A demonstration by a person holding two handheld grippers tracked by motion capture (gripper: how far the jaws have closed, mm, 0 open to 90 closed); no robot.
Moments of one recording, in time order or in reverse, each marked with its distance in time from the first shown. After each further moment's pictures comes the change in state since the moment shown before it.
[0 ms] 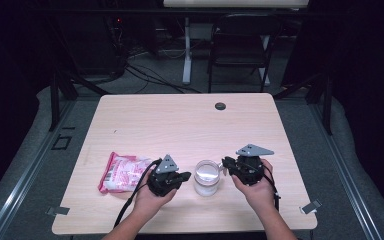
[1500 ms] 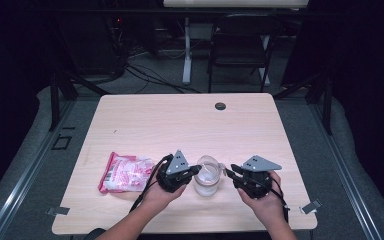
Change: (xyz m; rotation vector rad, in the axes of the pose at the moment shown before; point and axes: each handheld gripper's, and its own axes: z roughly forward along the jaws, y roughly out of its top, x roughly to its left) left arm -0.013 0.031 0.006 -0.114 0.010 0.132; right arm 0.014 -0.018 -0.033 -0.032 -0.020 -0.108
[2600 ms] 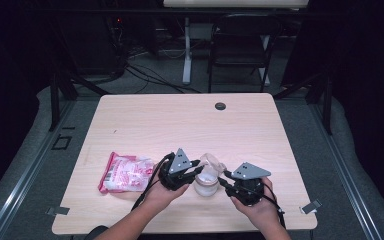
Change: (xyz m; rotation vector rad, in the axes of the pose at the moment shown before) left arm 0.002 -0.002 0.008 0.014 0.046 -0.001; right arm 0.019 -0.007 0.009 0.033 0.046 -0.081
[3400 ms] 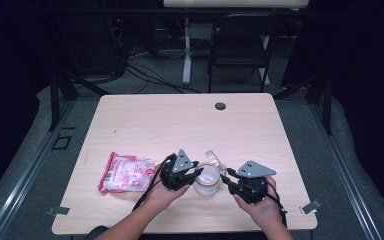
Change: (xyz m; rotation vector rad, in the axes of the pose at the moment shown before) left arm 0.002 -0.008 0.011 0.049 0.015 -0.015; right arm -0.008 0.000 -0.005 -0.031 -0.010 0.027
